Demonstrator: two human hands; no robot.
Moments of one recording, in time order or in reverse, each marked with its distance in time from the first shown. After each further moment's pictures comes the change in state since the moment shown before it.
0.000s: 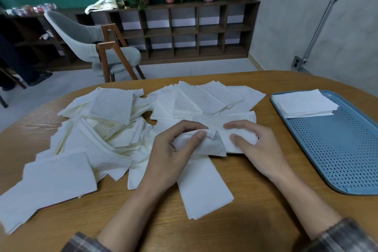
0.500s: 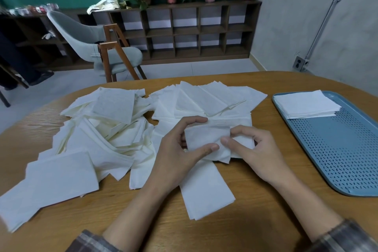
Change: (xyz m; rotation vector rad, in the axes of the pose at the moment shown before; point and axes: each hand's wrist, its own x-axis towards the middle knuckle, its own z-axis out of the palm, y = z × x) left_hand 0.002 -0.007 0.006 -0.025 -0.015 -0.146; right_hand -0.006 -0.009 0.008 0.162 -0.055 0.002
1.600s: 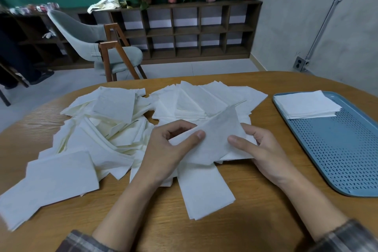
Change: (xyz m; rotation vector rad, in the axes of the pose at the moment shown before) left_hand 0.002 0.008 -0.018 -0.108 0.031 -0.031; right_hand -0.001 -0.008 -0.007 0.289 -0.139 0.161
